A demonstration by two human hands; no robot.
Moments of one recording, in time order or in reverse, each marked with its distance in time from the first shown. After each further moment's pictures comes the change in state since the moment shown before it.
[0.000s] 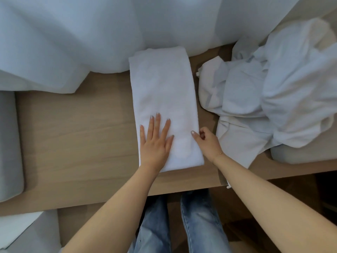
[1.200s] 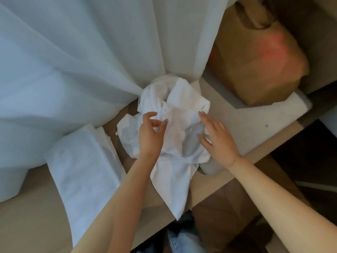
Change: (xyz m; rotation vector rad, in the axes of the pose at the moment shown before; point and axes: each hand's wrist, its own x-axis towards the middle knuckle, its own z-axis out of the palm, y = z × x) left_hand 0.121 0.338 -0.096 -0.755 0.003 0.010; right_hand -0.053 0.073 -0.332 -0.363 0.466 -0.453
